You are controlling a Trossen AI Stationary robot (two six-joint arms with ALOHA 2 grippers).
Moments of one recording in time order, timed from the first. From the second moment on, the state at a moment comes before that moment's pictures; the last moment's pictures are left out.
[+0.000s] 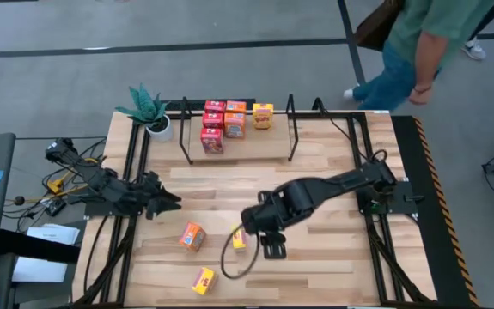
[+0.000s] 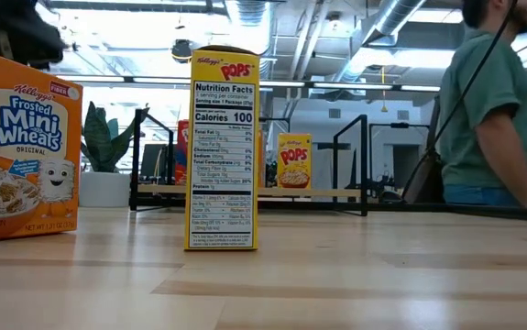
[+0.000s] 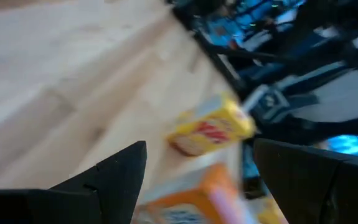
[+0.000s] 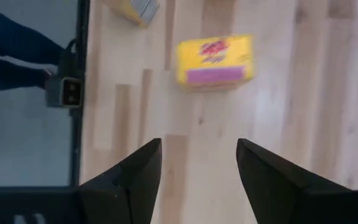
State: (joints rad) left arm -0.58 0.18 0.19 -0.24 -0.53 -1.03; right arm 0.35 2.00 2.12 -1.29 -0.04 0.31
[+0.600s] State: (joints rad) left arm -0.73 0.88 1.00 -0.95 -0.38 -1.16; right arm 0.56 1.99 2.12 -1.21 0.24 0.39
